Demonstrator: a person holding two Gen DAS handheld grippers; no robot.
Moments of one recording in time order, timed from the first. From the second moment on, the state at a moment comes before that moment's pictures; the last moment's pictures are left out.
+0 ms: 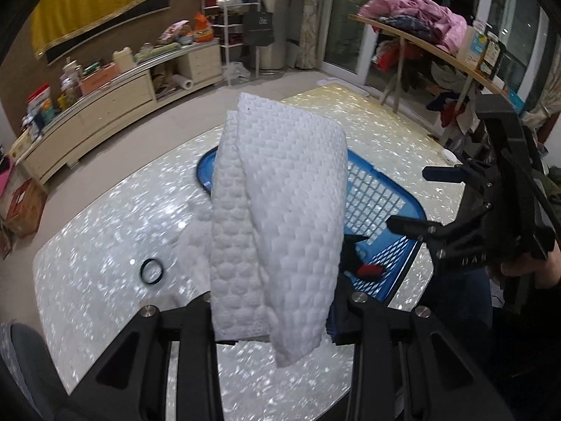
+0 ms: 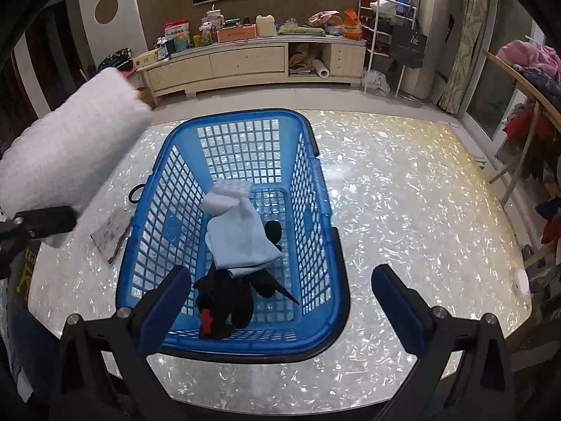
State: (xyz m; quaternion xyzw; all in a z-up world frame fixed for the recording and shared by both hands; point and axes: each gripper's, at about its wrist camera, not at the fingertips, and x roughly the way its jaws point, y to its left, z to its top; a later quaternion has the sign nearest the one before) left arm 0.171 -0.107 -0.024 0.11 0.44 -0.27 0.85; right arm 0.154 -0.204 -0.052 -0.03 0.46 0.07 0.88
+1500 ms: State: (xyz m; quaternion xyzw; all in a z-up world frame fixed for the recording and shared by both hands) left arm 0.265 -0.187 -0.113 0.18 0.51 -0.27 0.79; right arm 0.185 -0.250 -0.089 0.05 0.48 0.07 0.87
